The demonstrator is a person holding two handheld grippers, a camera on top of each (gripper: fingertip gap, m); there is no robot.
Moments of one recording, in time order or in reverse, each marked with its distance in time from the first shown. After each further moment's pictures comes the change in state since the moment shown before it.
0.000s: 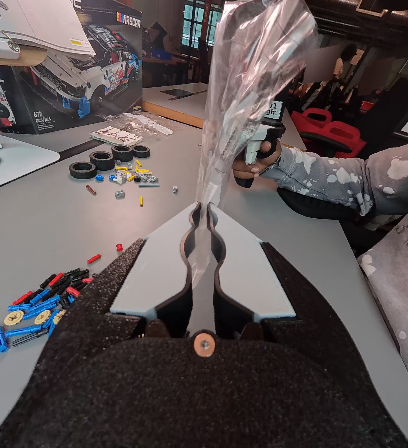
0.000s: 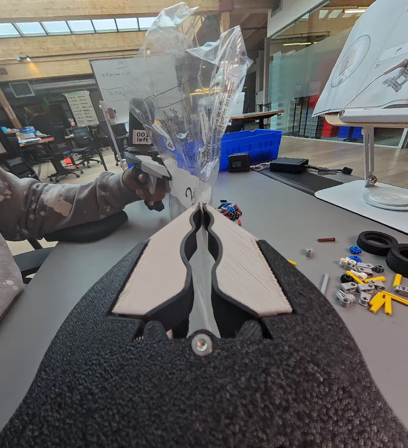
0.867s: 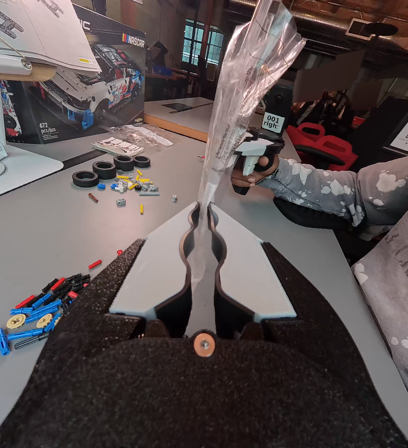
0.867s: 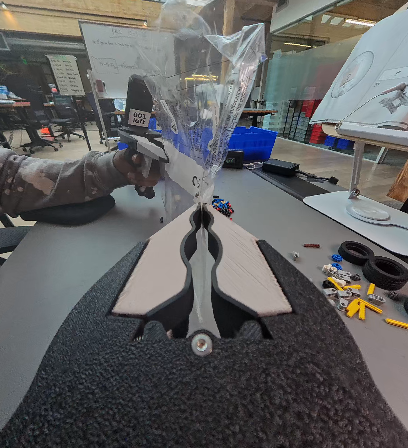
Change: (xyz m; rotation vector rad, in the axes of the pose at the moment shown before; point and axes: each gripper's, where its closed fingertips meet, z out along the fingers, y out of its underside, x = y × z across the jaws) left arm 0.000 -0.011 -0.006 0.050 0.006 -0.011; right arm -0.006 0.002 0.002 -0.047 0.023 -0.133
